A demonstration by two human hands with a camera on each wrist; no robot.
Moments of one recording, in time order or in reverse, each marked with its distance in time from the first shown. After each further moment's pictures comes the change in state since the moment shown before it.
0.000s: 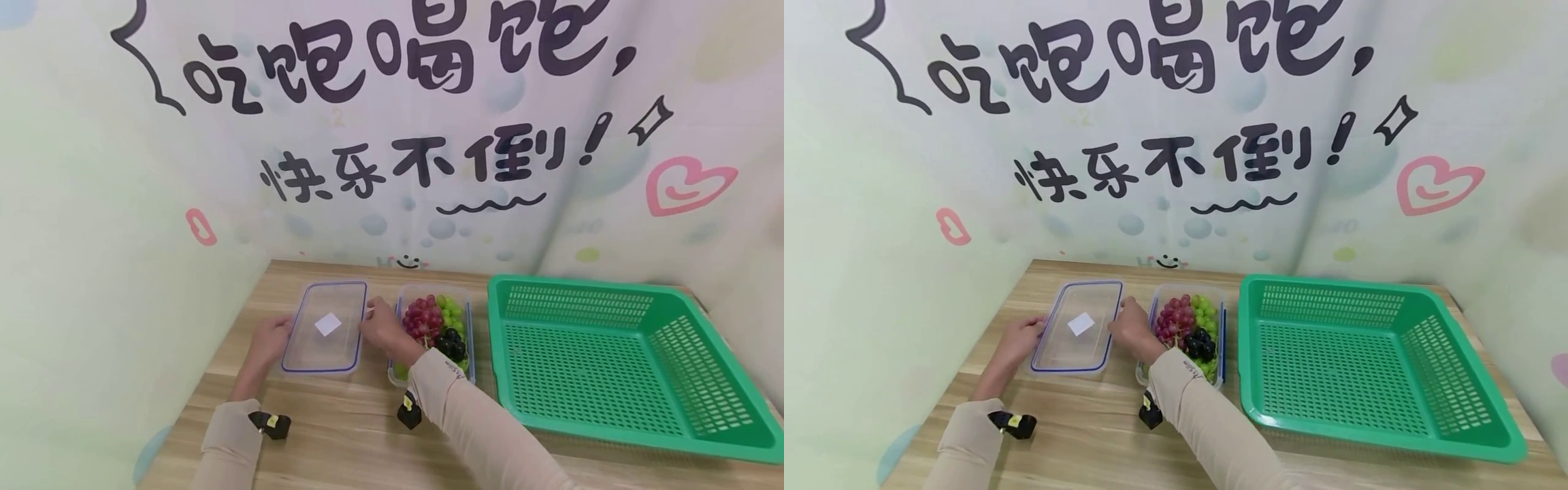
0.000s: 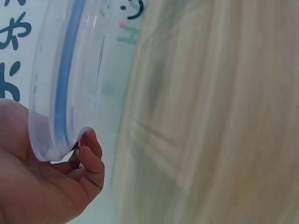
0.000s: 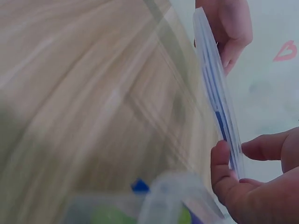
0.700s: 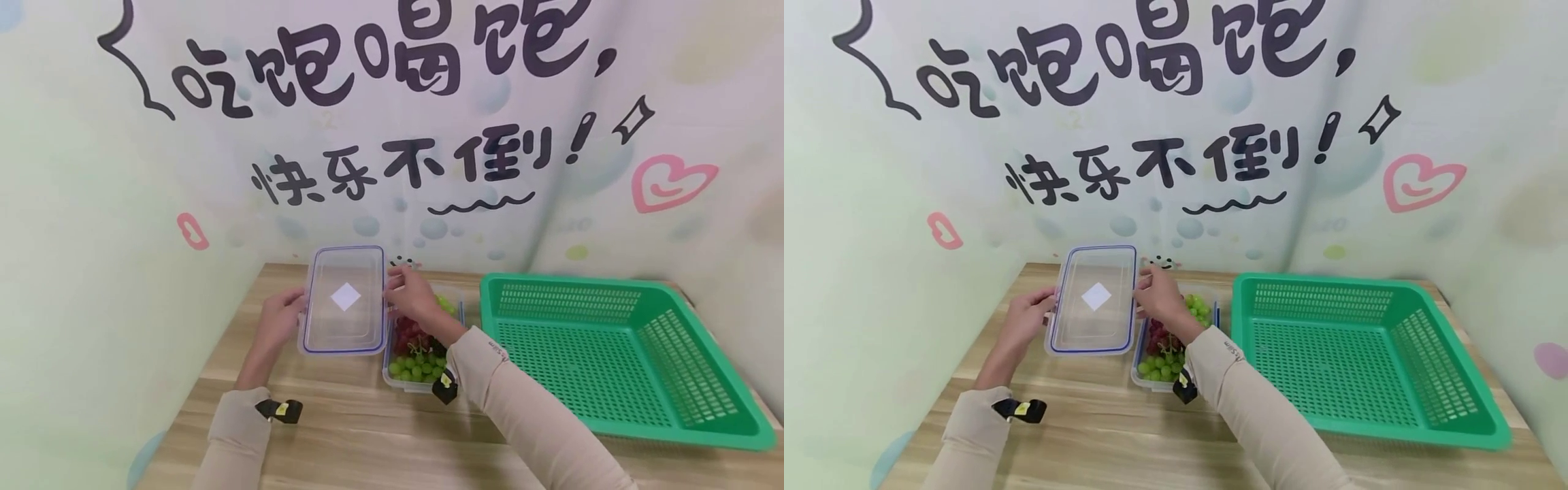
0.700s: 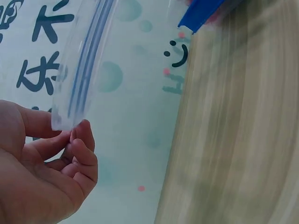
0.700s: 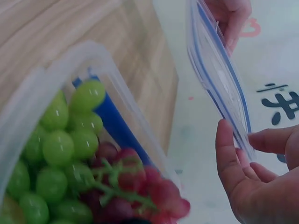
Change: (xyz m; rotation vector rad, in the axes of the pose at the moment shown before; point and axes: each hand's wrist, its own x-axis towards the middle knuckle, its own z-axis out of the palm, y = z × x) left_hand -0.004 0.062 0.004 -0.199 -0.009 0.112; right_hand -0.006 -0.019 -0.078 0.116 0.032 -0.115
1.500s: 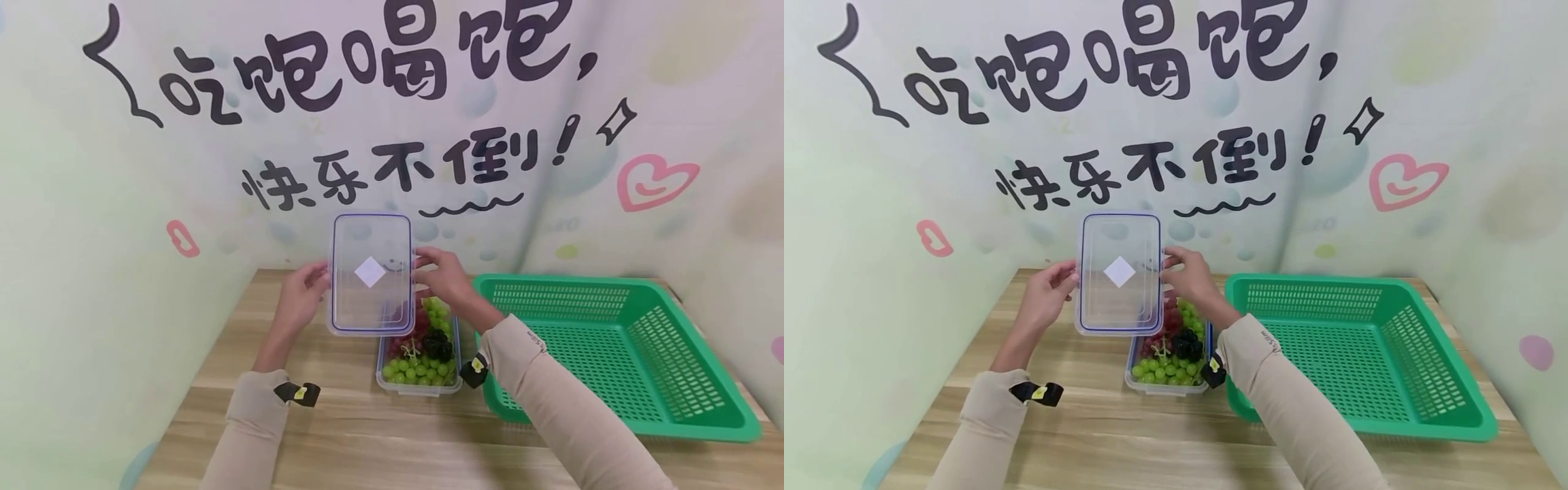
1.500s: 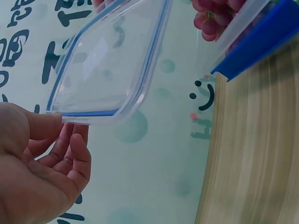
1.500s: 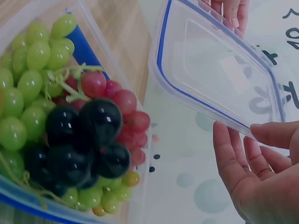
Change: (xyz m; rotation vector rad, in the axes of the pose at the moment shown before) left_hand 0.012 0.053 0.035 0.024 0.008 0.204; right_hand -0.008 -0.012 -0.070 0.062 0.042 -0.057
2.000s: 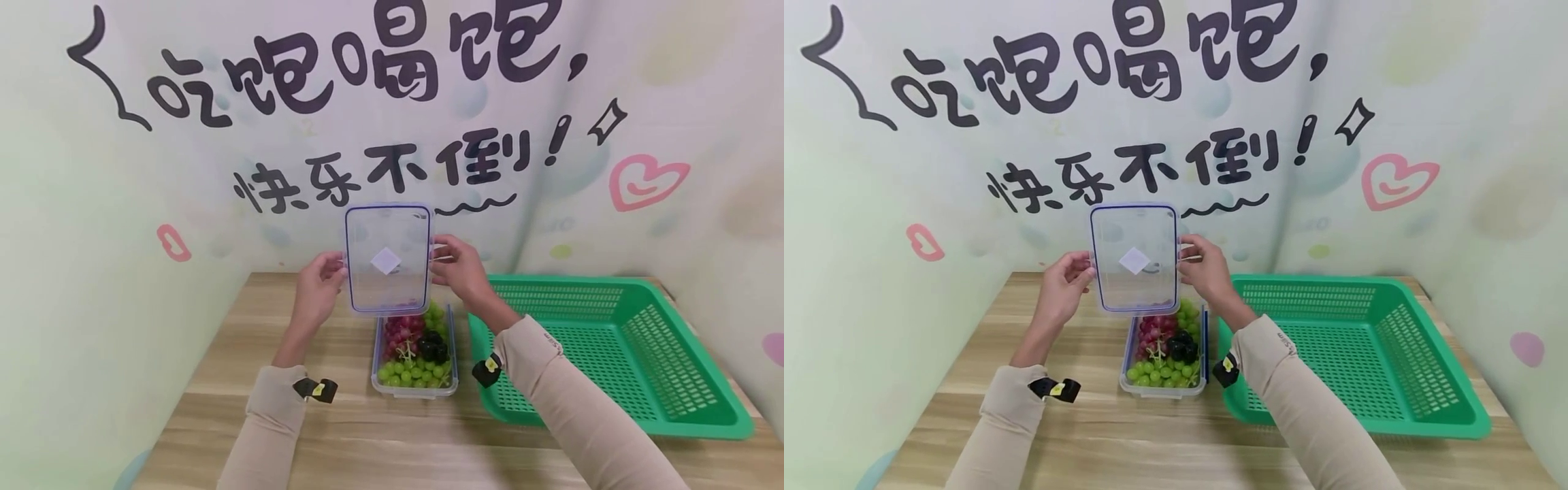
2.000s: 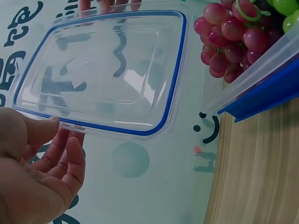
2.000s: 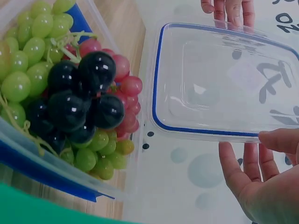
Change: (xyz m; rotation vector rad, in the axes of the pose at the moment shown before) left_hand 0.007 0.023 0.033 -0.082 0.044 0.091; right_hand -0.005 0.000 -0.032 0.025 0.125 -0.078
